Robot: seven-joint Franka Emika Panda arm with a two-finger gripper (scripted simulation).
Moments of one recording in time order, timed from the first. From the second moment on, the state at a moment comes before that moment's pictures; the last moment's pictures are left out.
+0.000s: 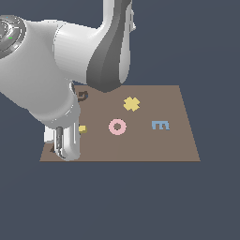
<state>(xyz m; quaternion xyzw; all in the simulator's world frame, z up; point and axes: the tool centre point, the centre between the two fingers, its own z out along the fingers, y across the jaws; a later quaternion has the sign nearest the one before) 0.057 -0.138 0.038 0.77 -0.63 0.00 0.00</state>
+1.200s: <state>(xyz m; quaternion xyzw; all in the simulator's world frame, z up) 0.080 -0.174 0.040 0.59 -0.80 0.00 0.00</state>
